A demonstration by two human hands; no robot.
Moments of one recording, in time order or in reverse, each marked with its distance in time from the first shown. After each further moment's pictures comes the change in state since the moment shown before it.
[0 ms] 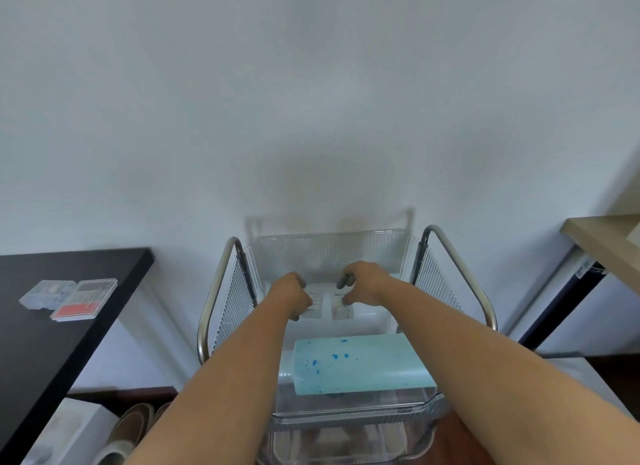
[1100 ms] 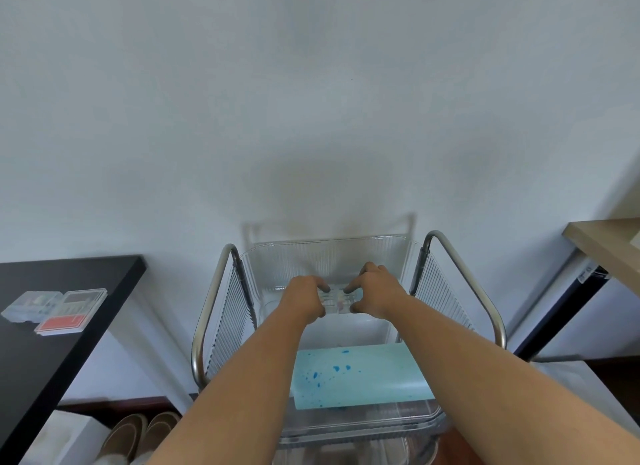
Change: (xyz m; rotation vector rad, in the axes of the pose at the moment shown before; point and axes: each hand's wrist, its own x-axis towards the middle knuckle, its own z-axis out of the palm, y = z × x) left_hand 0.019 0.010 0.025 0.271 0.083 0.288; right_hand 0.009 0.024 0.013 -0.315 0.167 -0.022
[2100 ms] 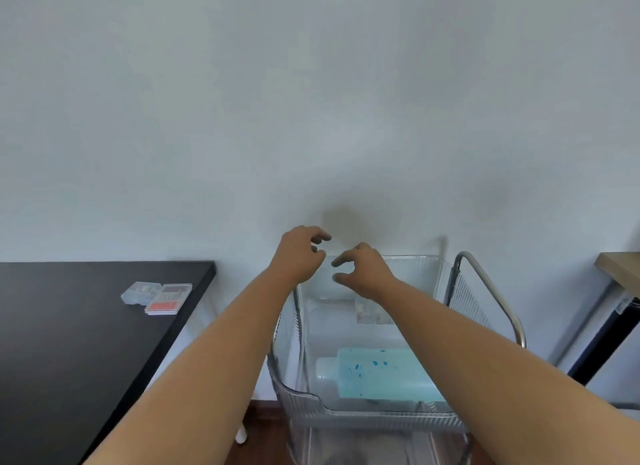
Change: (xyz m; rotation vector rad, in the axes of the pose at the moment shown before) left_hand -0.076 -0.002 -0.152 -0.165 0.399 0.232; right_hand -0.024 -0.115 -0.070 0.373 0.202 -0.140
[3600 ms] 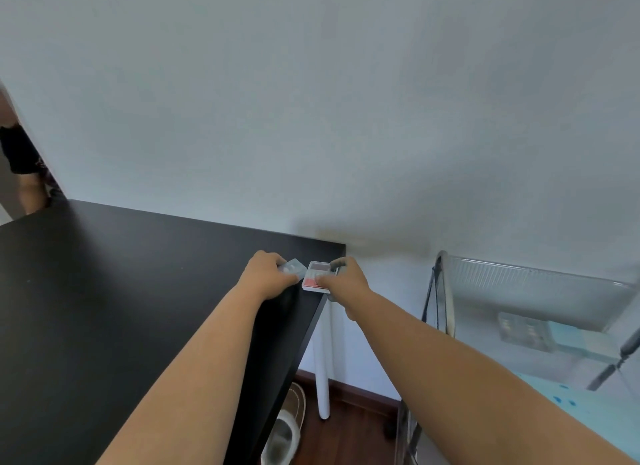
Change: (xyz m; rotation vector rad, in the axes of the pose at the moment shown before) left_hand -0.097 -0.249 -0.172 0.175 0.028 -0.543; right_hand 0.030 -0.216 0.218 0.768 -0.196 0.316
